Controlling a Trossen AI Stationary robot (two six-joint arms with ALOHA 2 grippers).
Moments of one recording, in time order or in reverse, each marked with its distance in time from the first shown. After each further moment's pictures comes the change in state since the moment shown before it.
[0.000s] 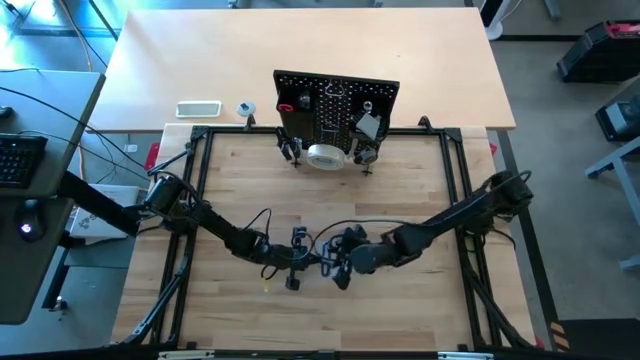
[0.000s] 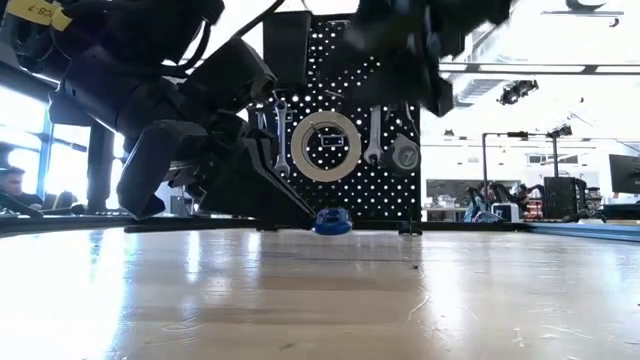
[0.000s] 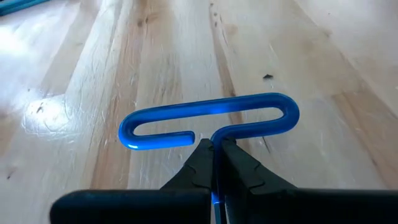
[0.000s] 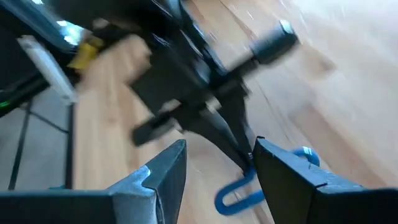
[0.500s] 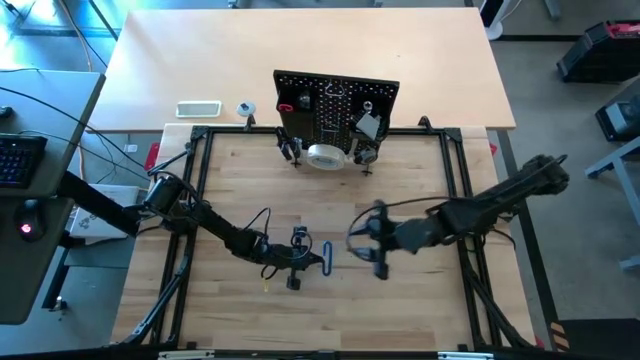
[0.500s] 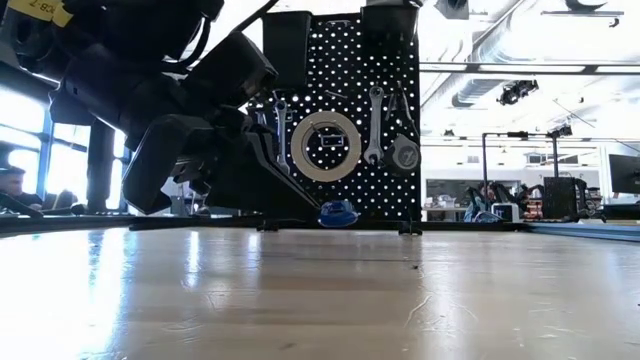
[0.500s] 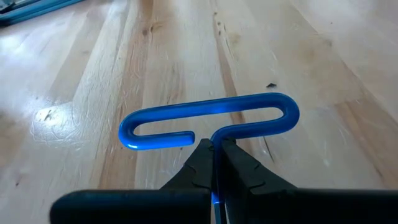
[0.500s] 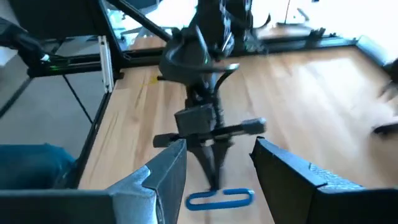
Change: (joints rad) left arm 0.000 0.000 0.000 0.026 -0.014 0.015; right arm 0.032 -0.380 0.000 -0.197 -0.013 -0.478
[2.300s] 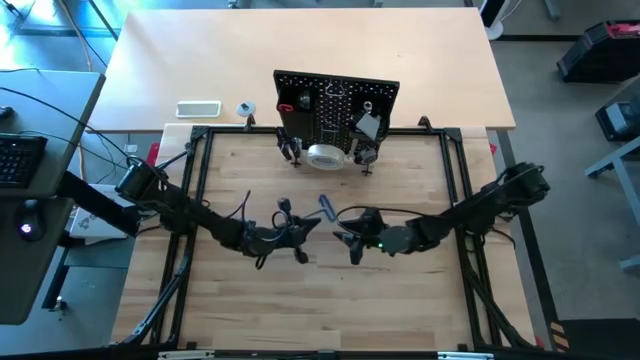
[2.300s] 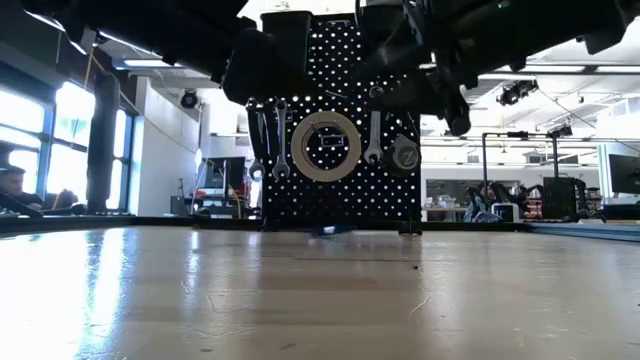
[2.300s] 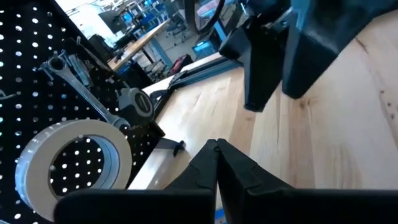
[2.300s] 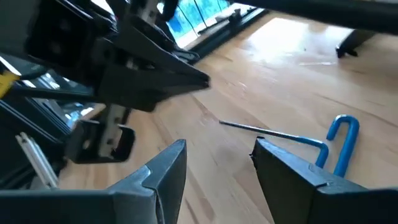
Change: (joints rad) left arm 0.013 -0.248 0.000 0.046 -0.454 0.279; right arm -0.077 0.211 -0.389 0.743 0.236 0.392
